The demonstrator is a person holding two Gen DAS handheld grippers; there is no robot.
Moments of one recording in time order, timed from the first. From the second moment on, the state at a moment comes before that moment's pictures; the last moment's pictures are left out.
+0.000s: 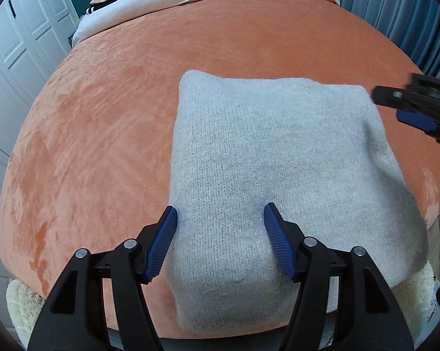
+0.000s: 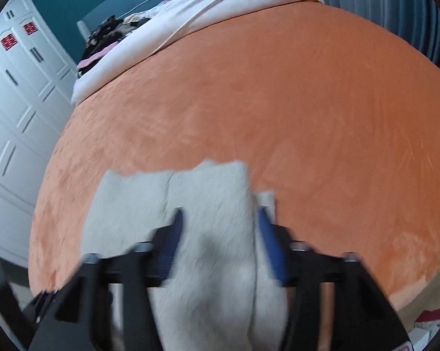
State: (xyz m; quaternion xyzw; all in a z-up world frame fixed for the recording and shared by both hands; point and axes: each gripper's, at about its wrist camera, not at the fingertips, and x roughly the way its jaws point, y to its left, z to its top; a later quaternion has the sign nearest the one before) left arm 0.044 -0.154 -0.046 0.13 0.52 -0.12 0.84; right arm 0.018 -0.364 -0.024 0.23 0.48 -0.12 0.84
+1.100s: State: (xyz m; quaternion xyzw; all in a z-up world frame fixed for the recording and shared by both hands) left arm 0.010 -0.130 -0.054 0.11 0.56 -0.12 0.81; right arm -0.149 -0.337 -0.005 0.26 0.43 -0.07 0.86
